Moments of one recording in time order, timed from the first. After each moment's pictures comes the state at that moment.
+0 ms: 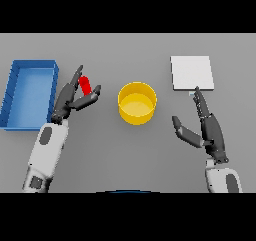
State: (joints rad) left arm -0.39 0.06 -0.02 -1.11 -0.20 0.02 -0.01; right arm 0.11 -0.07 0.11 -1.73 0.18 0.01 -0.10
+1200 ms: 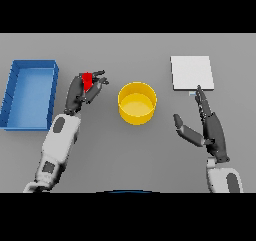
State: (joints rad) left arm -0.55 -0.02 0.07 -0.85 -0.16 0.12 -0.23; right arm 0.10 -0.07 0.10 -1.73 0.17 0.00 -0.09
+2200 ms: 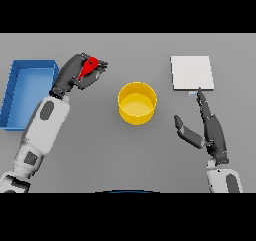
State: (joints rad) left arm -0.63 0.20 -0.17 -1.05 -0.31 -0.01 -0.04; right arm 0.11 -0.09 0.11 -1.71 0.22 -0.02 -0.11
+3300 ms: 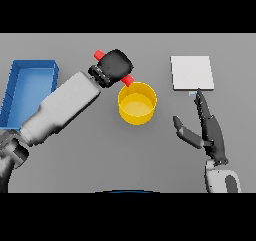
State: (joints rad) left arm -1.05 0.27 -0.76 -0.89 -0.98 -0.35 0.00; right arm 0.12 -0.05 0.10 -1.73 0.17 -0.01 -0.08
